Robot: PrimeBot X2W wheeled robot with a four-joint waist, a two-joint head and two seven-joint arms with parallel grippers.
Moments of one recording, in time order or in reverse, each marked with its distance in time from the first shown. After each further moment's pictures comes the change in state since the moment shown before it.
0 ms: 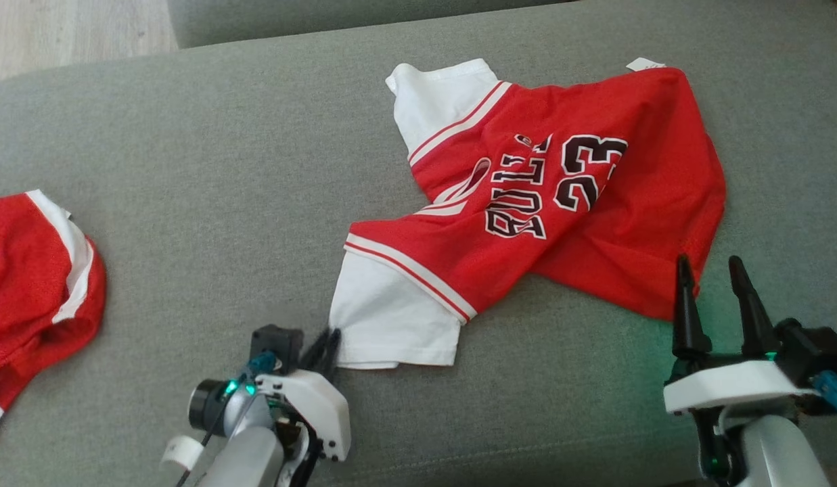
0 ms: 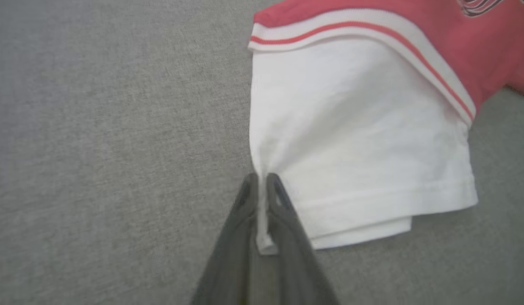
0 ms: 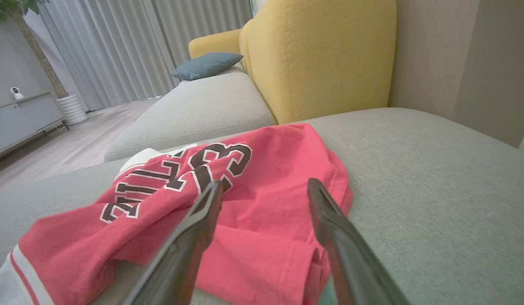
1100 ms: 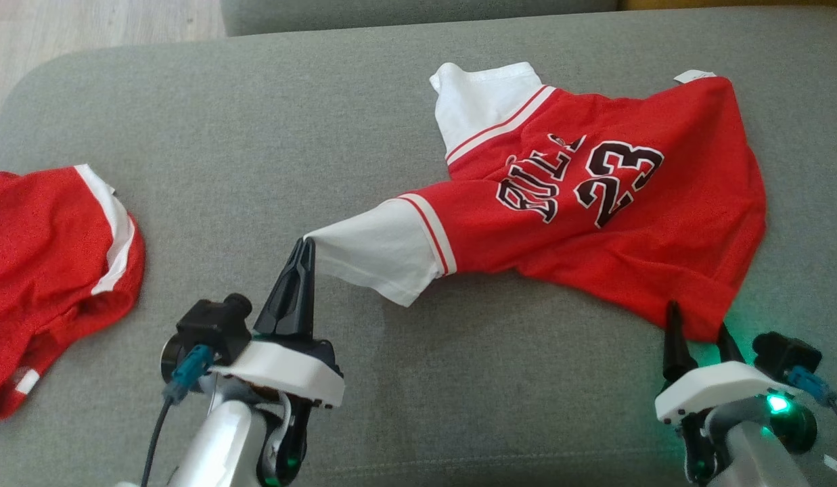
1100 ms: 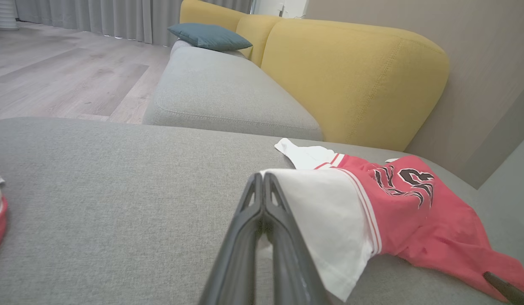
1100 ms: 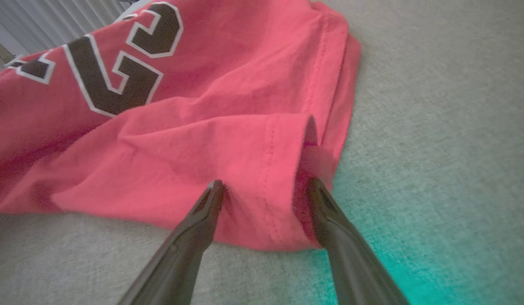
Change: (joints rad) left arm 0.085 -0.009 0.130 -0.415 -0.034 0.019 -0.160; right arm -0.163 0.000 -0.054 0.489 0.106 0.000 0.021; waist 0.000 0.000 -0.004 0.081
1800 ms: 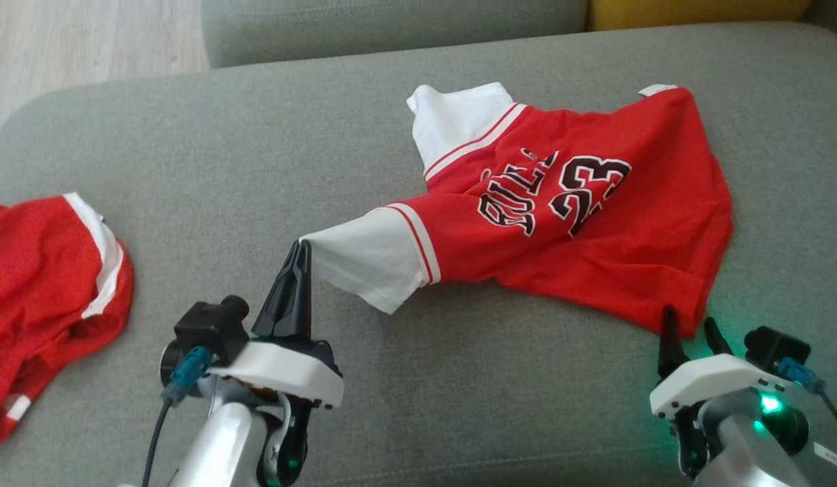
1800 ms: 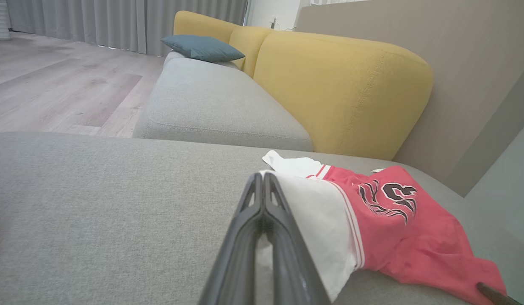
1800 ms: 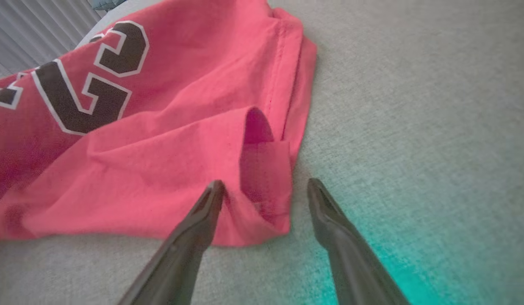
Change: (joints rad) left arm 0.004 0.000 -0.004 -0.002 -0.019 0.021 0.000; right arm -0.119 -0.002 -0.045 0.231 -0.020 0.000 -0.031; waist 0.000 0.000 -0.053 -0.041
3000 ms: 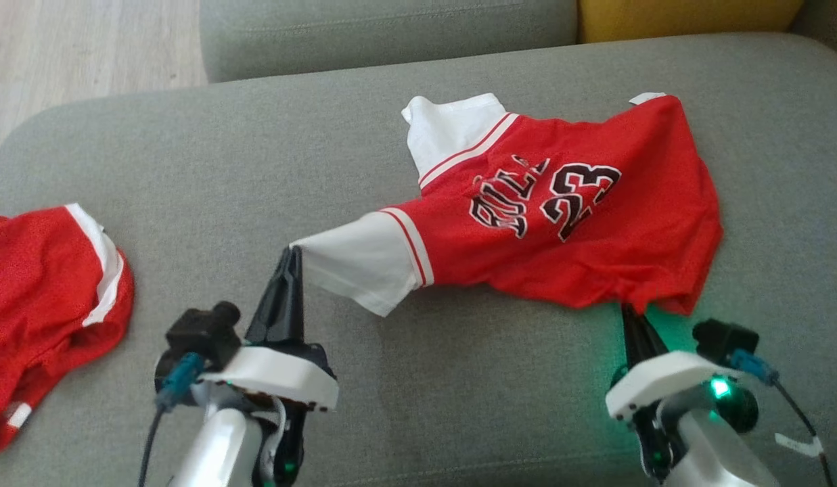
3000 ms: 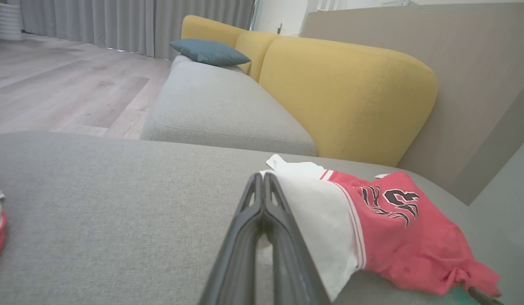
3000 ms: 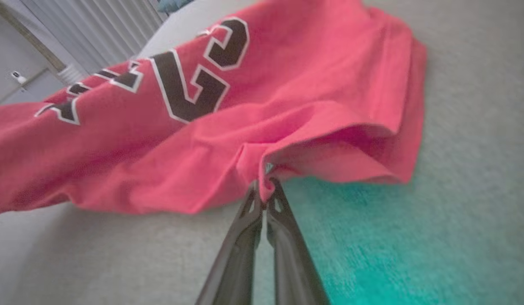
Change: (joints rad) left arm 0.019 0.000 0.007 -0.004 -0.018 0.023 0.000; right arm 0.041 0.000 0.273 -0.097 0.165 0.000 0.012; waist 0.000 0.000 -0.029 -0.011
